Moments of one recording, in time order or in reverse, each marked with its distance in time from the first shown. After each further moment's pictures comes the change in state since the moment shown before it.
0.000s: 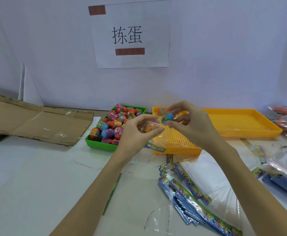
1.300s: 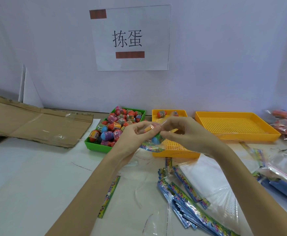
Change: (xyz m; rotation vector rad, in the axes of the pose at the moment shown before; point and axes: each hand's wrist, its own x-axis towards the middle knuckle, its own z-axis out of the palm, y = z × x) left_hand 0.000 0.008 -0.006 -0.295 -0.165 -0.264; right_hand -0.003 -0.014 -0.004 0.117 -0.373 0.054
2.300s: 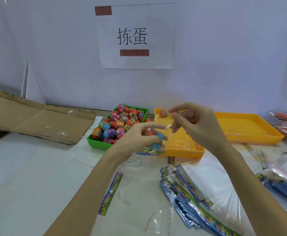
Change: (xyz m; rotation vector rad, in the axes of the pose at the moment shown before) left_hand 0.000 0.006 -0.008 0.200 -0.188 -0.050; right_hand 0.002 -0.001 -0.003 0.050 0.360 -0.192
